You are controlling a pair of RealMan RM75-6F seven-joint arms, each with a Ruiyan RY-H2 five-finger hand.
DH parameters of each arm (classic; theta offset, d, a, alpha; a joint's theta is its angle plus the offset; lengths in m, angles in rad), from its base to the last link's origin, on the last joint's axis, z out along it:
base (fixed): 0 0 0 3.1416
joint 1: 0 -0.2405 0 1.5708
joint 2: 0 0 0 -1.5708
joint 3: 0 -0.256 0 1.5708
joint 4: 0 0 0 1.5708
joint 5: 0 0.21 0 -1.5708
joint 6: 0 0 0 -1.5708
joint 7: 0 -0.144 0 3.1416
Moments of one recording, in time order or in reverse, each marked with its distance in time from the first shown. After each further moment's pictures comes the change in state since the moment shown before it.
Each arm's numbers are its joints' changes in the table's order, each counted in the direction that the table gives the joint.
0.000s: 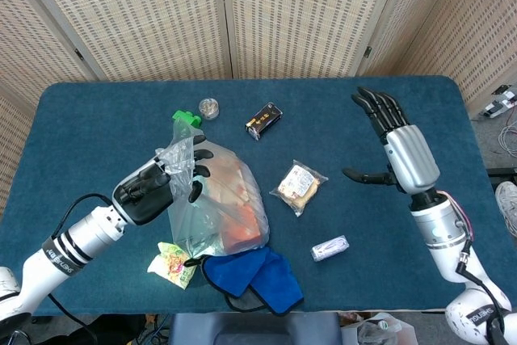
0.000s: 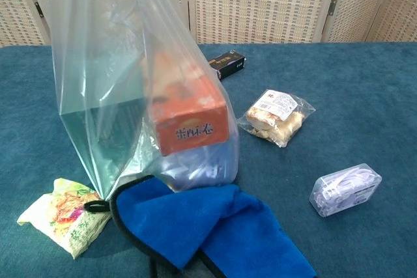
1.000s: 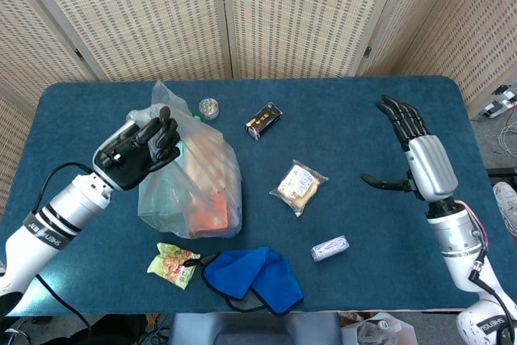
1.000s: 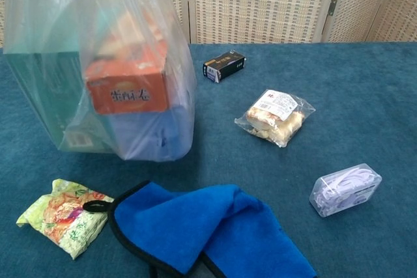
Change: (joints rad) left arm -0.011 0.090 0.206 0.021 -0.211 -0.110 -0.133; right arm 0.092 -0.001 0.015 0.033 -0.023 0.022 -0.066
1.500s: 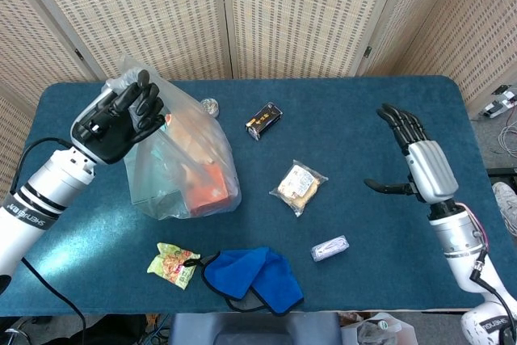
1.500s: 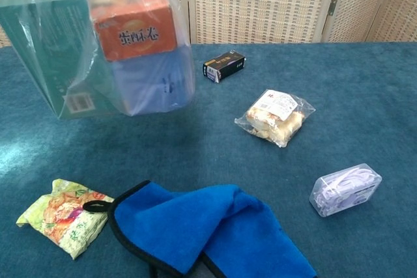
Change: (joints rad) left arm -0.026 0.042 0.130 0.061 -0.047 -0.047 0.020; right arm 0.013 0.011 0.024 0.028 0.007 -0.065 -0.013
